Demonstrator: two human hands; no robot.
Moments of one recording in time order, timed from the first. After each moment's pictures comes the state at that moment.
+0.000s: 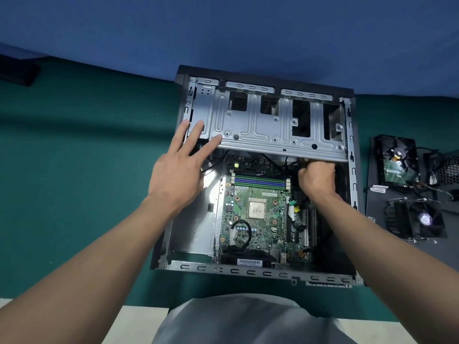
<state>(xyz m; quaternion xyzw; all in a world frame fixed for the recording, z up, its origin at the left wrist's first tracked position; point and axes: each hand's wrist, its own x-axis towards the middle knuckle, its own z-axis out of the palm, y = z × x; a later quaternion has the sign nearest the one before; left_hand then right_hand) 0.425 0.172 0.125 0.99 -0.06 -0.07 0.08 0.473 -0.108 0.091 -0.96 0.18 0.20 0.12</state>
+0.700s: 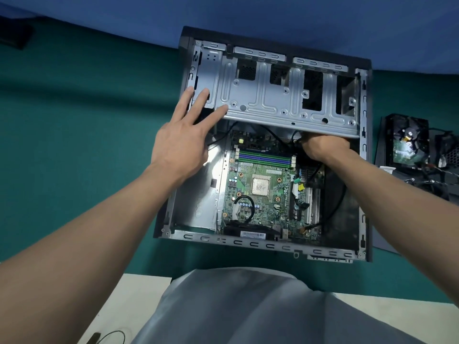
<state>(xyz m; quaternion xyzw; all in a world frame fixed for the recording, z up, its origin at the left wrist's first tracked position) 0.425 0.173 0.123 0.99 -0.06 -0.07 0.09 0.500 -0.113 0.097 -0.94 0.04 0.34 -0.06</state>
